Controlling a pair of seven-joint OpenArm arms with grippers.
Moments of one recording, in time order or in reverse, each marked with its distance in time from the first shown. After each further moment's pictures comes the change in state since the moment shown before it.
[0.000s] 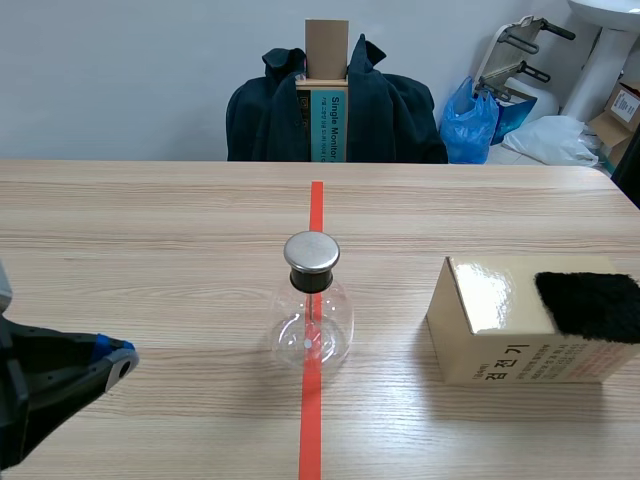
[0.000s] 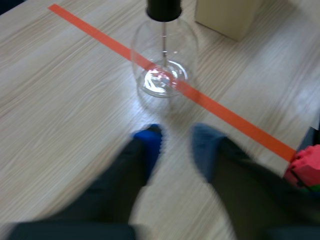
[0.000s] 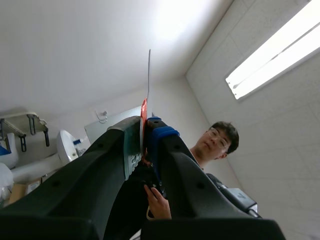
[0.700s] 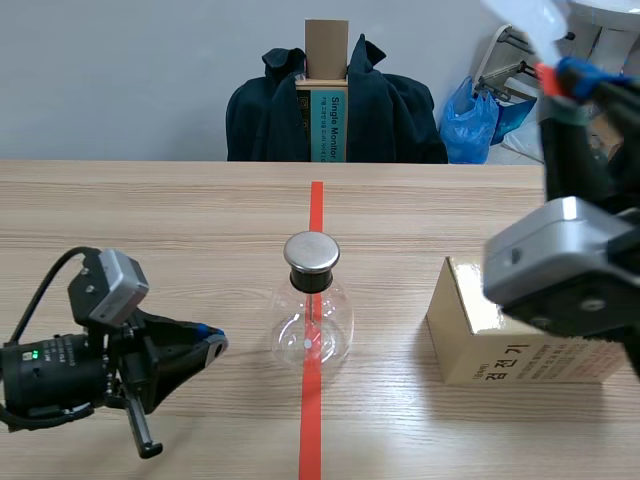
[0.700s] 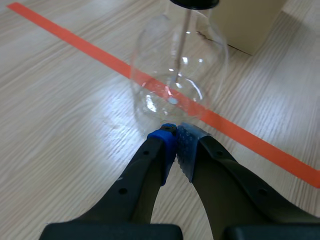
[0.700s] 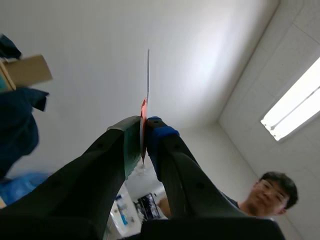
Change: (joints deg) left arm -31.6 5.5 24.6 -33.5 5.0 -4.0 -14.0; right arm 1.9 -0.8 -18.2 -0.2 -7.4 0.5 2.9
